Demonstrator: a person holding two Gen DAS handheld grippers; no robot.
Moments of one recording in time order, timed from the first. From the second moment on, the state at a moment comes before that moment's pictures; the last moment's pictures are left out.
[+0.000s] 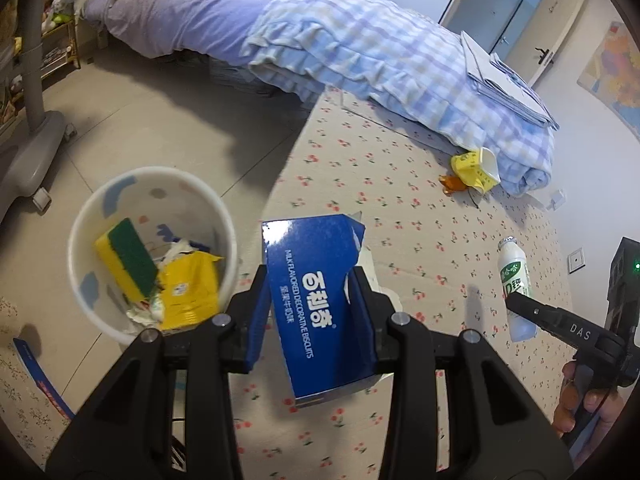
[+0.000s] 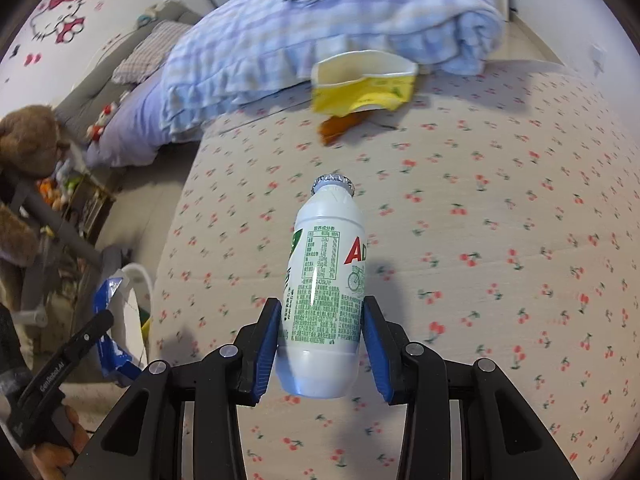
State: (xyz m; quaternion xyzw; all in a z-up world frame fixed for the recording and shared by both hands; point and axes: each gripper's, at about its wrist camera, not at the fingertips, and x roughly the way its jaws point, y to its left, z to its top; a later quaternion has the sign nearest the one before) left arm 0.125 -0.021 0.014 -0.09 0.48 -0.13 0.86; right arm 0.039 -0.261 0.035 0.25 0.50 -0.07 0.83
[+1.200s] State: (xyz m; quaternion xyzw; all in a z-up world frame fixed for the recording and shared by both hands) left arm 0.142 0.148 -0.010 -0.07 0.49 0.05 0.87; right arm 0.132 -0.046 0.016 0.17 0.52 0.12 0.83
